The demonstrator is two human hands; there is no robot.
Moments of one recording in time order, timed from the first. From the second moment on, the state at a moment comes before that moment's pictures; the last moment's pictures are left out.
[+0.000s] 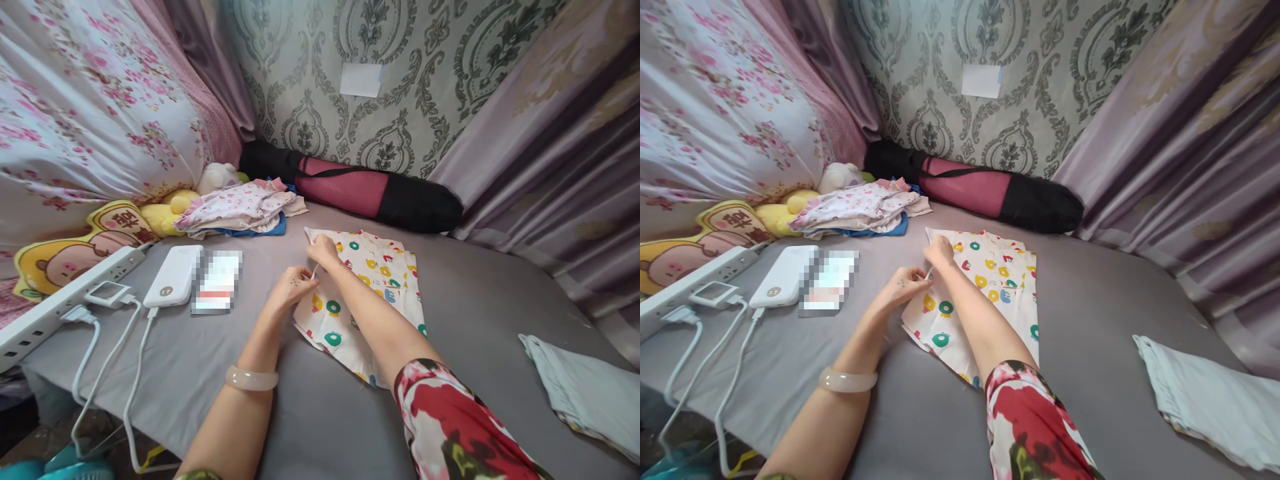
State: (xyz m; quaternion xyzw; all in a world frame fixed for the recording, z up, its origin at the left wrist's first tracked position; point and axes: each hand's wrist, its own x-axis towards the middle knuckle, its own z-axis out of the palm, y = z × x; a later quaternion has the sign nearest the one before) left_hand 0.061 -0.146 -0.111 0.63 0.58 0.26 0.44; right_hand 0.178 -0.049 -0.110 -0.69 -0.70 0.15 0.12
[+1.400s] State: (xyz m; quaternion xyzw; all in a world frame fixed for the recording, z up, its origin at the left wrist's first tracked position) left_hand 0.114 -0.178 -0.119 0.87 0.39 0.14 0.27; right_hand 0.317 -0.112 -0.127 -0.72 -0.68 0.08 0.08
